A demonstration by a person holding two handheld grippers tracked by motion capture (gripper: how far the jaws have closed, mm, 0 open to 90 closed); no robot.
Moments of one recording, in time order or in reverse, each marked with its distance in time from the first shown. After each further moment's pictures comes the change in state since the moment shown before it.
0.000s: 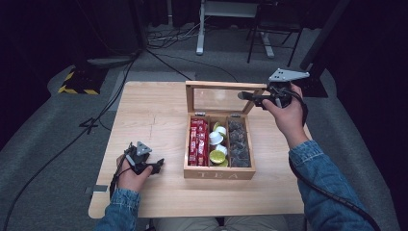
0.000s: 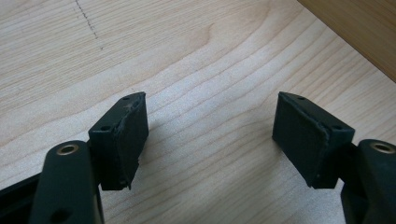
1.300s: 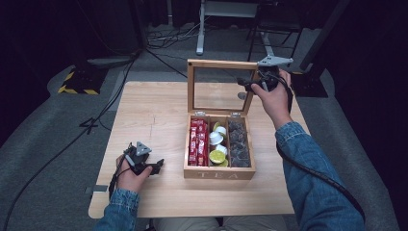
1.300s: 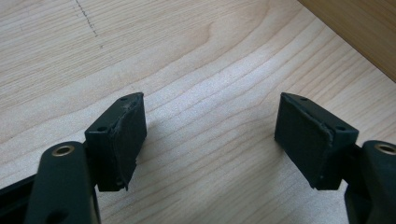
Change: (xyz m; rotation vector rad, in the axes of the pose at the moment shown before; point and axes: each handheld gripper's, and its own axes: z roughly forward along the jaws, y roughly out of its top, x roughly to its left) left arm 0.001 -0.001 -0.001 -0.001 -0.004 0.000; right arm -0.033 0.016 0.052 0.035 -0.164 0.007
